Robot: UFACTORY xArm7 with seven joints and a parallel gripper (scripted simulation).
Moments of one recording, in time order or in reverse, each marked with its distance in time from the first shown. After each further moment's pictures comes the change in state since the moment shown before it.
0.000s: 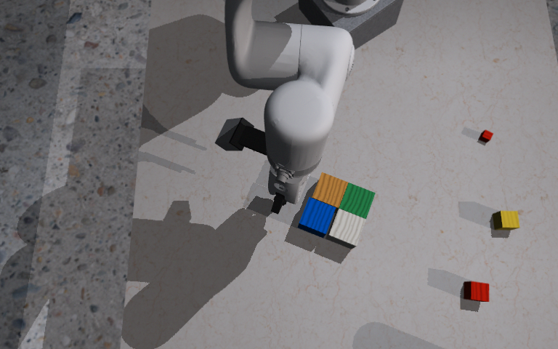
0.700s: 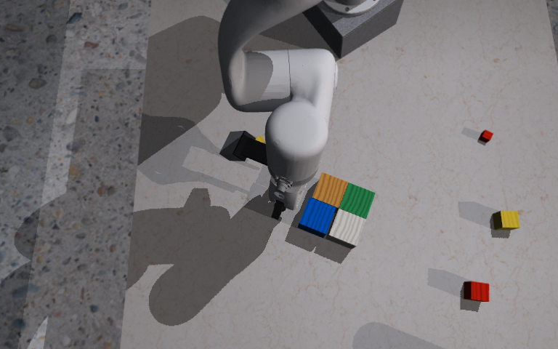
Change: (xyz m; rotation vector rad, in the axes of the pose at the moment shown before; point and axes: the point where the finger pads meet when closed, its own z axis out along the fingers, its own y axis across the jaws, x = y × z) arm 0.000 0.000 0.051 -0.001 -0.001 0.000
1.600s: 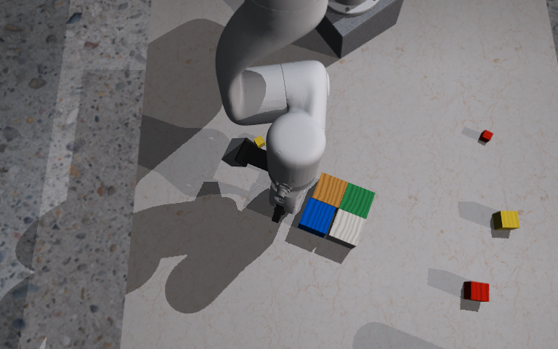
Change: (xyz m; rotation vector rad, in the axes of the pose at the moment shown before) arm 0.000 -0.001 0.030 0.002 0.002 0.001
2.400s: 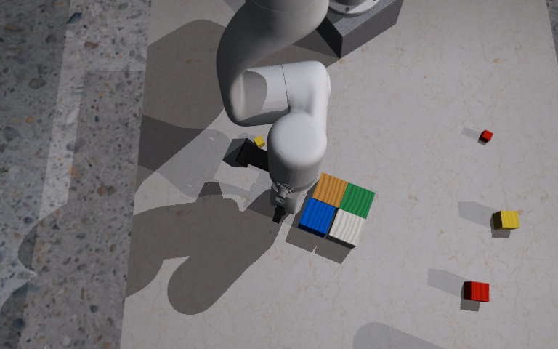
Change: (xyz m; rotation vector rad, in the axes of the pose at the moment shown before) arm -0.002 0.000 0.000 0.000 0.000 0.000
